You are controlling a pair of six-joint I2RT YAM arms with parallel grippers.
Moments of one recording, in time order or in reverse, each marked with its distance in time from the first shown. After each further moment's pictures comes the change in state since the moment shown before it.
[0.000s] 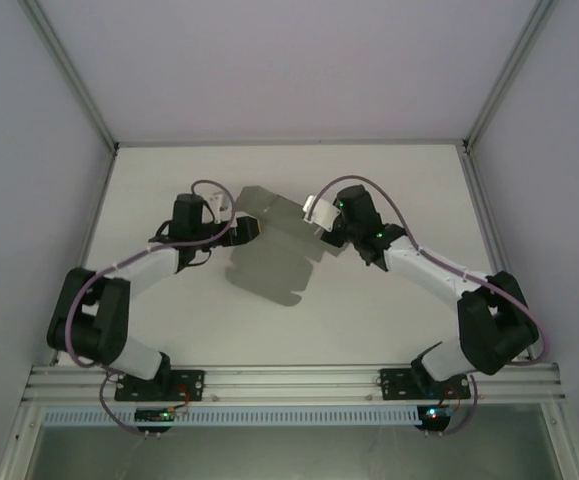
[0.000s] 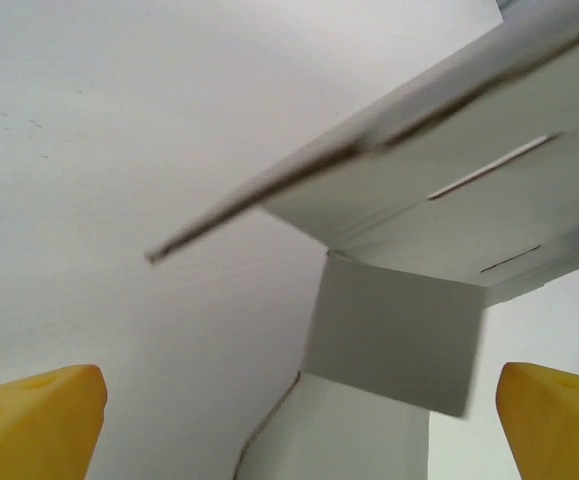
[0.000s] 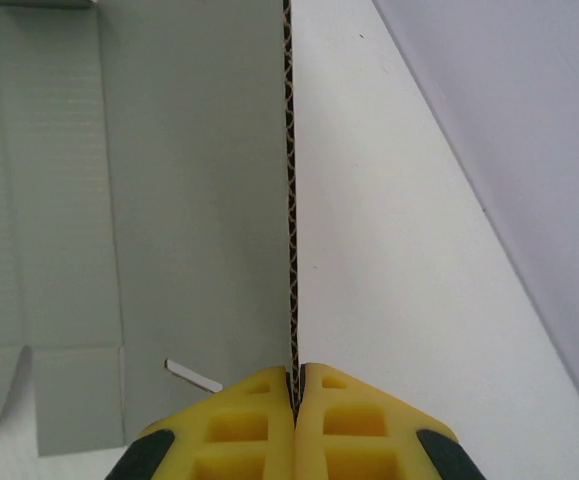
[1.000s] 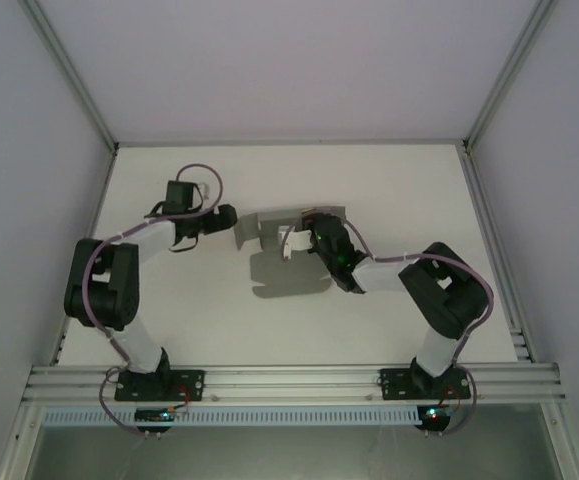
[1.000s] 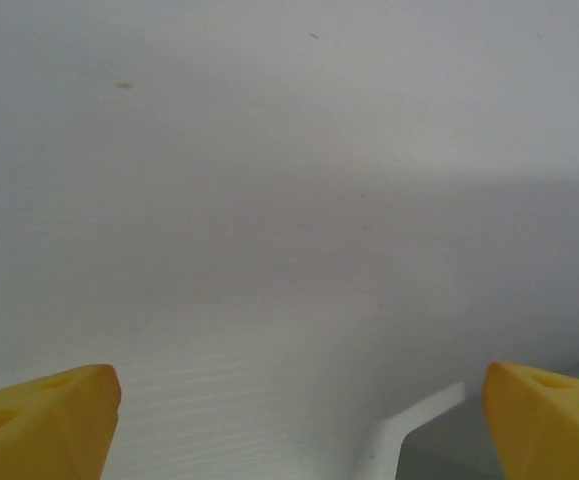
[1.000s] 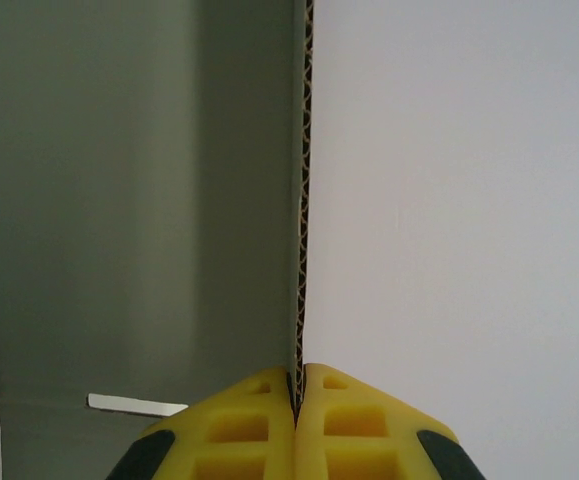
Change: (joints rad) left arm 0.126 0.244 0.211 -0.183 -0.189 0.079; right arm 0.135 0.270 -0.198 0.789 0.291 -0.698
